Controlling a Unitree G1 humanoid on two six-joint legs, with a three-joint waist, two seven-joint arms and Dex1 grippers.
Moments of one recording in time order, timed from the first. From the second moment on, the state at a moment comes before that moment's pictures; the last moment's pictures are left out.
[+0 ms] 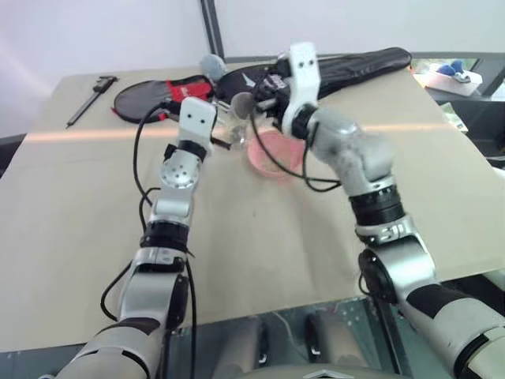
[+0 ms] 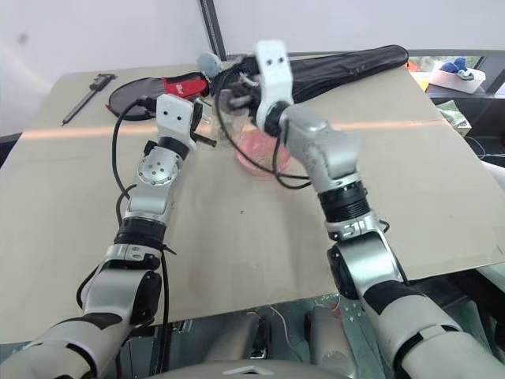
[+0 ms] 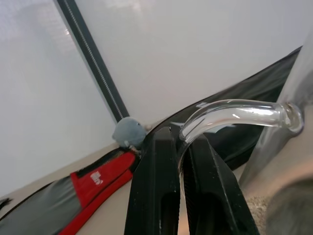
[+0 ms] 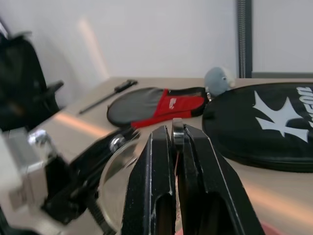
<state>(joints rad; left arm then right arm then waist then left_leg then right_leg) -0.77 0.34 0.06 0.55 0.08 -0.22 -0.17 -1.04 0.02 0.09 0.24 0.40 0.63 0.24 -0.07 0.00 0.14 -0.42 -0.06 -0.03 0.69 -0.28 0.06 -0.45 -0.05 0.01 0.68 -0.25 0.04</state>
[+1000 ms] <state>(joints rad) -0.80 0.39 0.07 0.70 0.10 -0.24 -0.13 -1.21 0.00 -0.50 0.38 0.80 0.94 -0.07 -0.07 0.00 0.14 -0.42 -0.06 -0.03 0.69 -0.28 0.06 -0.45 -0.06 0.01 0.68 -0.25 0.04</state>
